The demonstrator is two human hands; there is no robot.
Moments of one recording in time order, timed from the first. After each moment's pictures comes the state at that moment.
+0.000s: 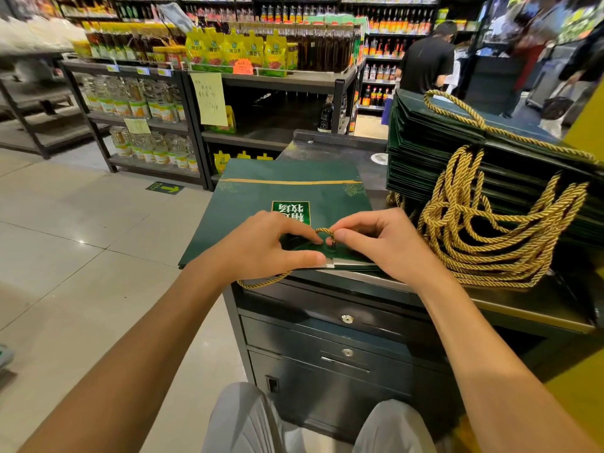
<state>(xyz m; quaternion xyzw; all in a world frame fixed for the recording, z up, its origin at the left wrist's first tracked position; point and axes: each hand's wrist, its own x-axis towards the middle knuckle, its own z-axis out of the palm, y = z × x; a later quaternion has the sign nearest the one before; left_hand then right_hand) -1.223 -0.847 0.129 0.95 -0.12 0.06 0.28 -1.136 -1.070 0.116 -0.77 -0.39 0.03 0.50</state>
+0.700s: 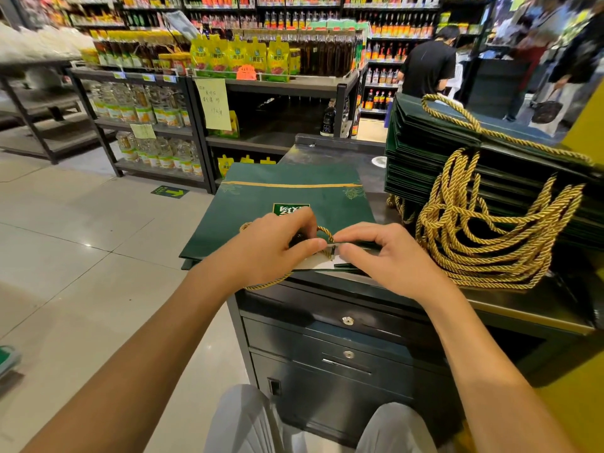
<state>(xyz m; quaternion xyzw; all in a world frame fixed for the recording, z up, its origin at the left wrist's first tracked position) -1.232 -0.866 0.139 0.96 -0.10 0.08 0.23 -1.146 -1.078 0.110 -0.78 -0.41 0.00 0.47</state>
